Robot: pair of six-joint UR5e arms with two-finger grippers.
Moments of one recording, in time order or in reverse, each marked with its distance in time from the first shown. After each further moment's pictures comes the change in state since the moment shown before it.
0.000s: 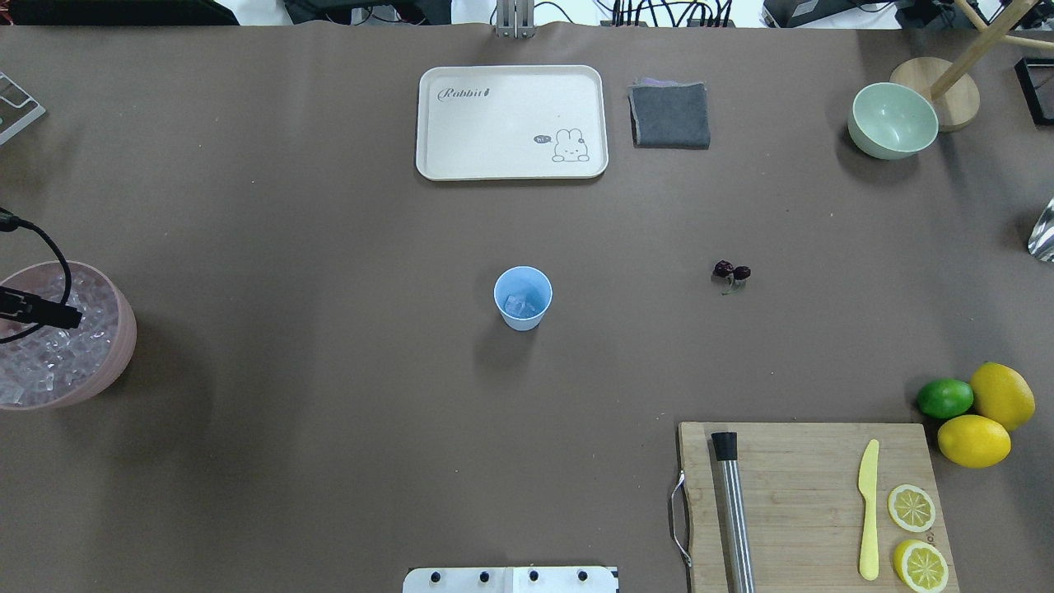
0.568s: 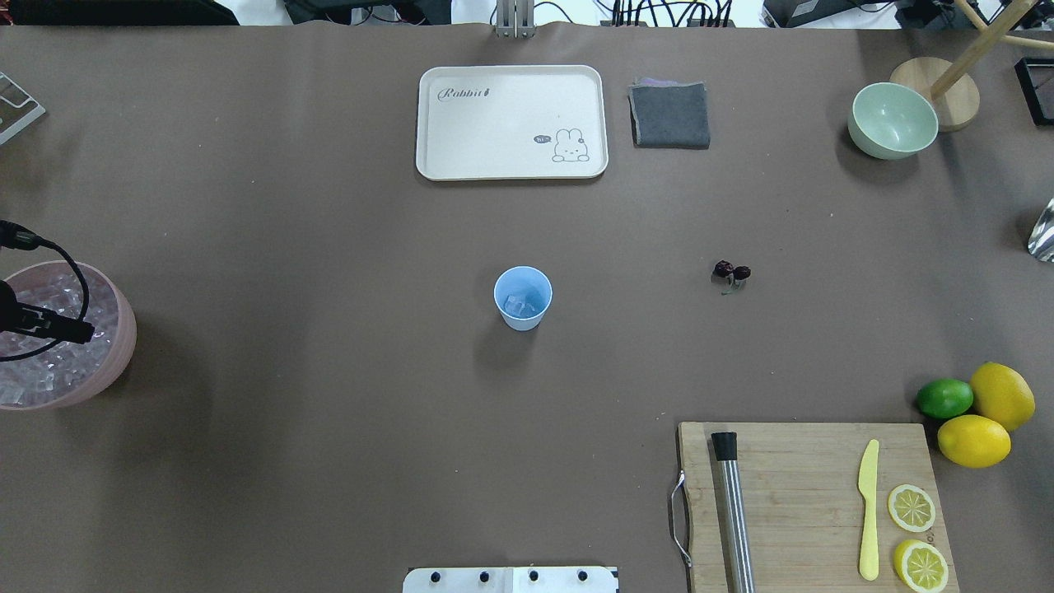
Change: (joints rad) left arm 0.048 0.008 0.013 -0.011 0.039 -0.020; right arm 0.000 -0.004 0.001 0.000 0.000 -0.001
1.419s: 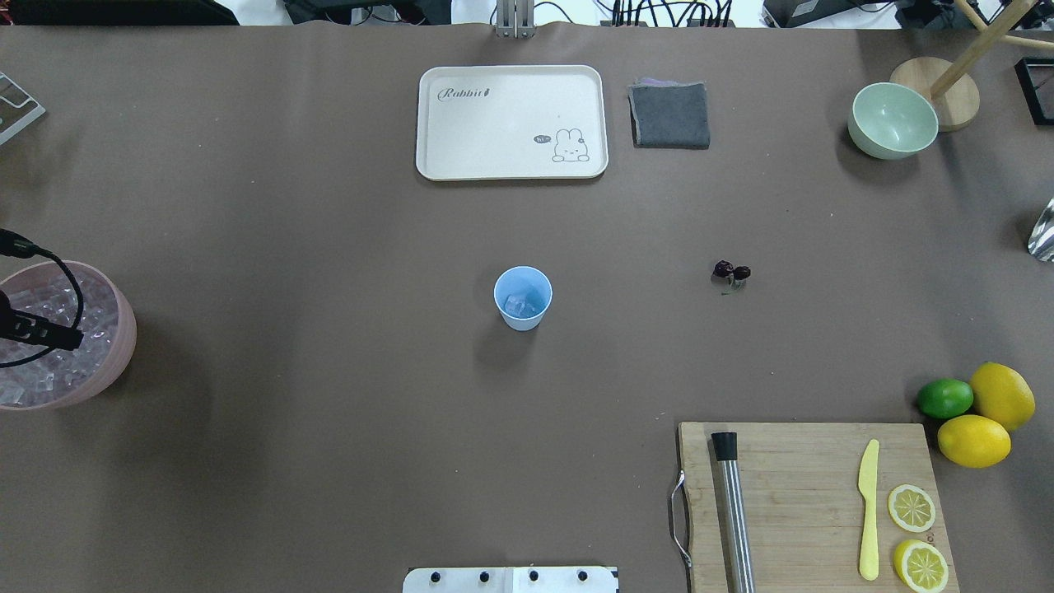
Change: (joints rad) left arm -0.001 0.024 0.008 0.000 -0.002 0.048; right arm 0.001 -0.004 0.008 0.002 0.000 0.000
